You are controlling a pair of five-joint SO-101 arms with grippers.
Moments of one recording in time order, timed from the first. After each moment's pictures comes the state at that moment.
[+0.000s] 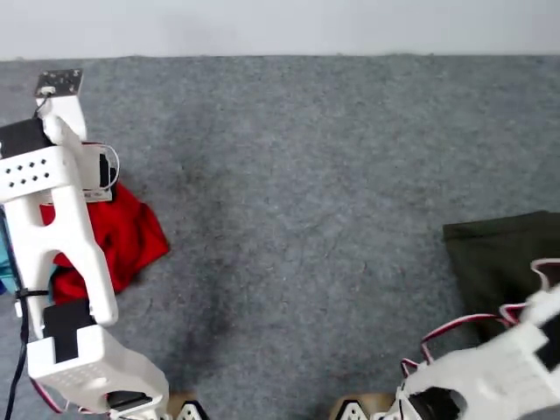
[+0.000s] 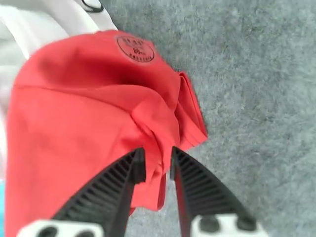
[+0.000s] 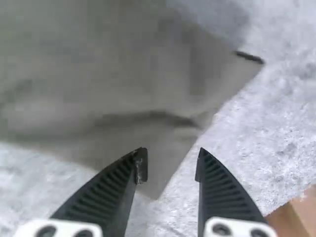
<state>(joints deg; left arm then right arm) -21.0 8.0 -15.5 99.8 -4.4 53.0 17.8 -23.2 100.5 8.5</state>
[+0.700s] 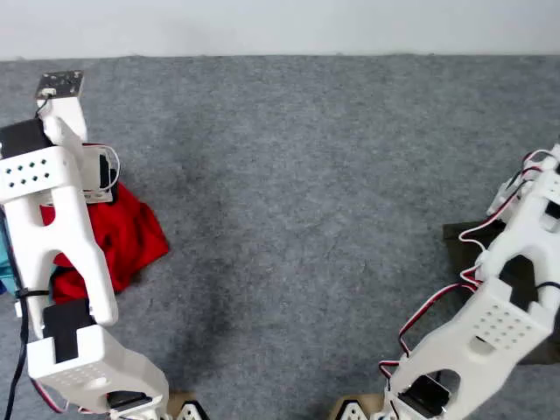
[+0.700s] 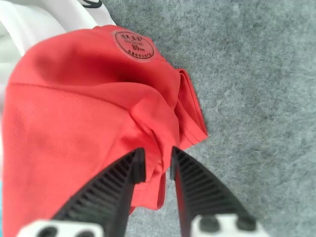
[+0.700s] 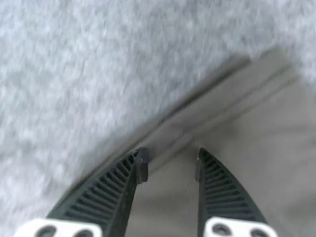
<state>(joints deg) -20.9 8.0 -15.1 99.7 -4.4 33.0 31.1 -18.3 69.2 2.6</state>
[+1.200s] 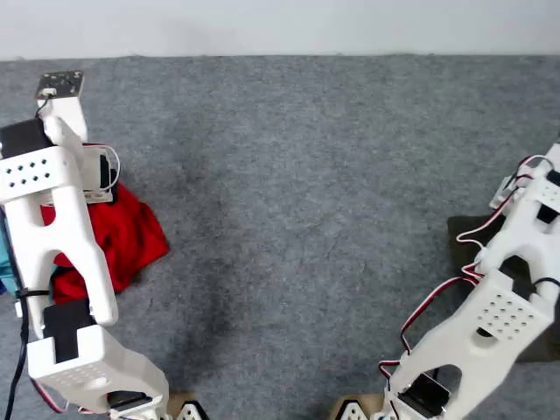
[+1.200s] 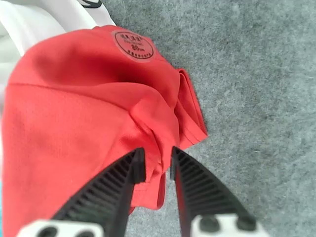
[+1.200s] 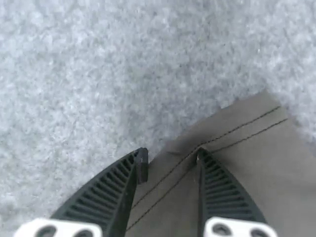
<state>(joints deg) -20.9 8.0 -15.1 99.7 -4.4 32.9 36.7 -18.3 54.5 2.6</state>
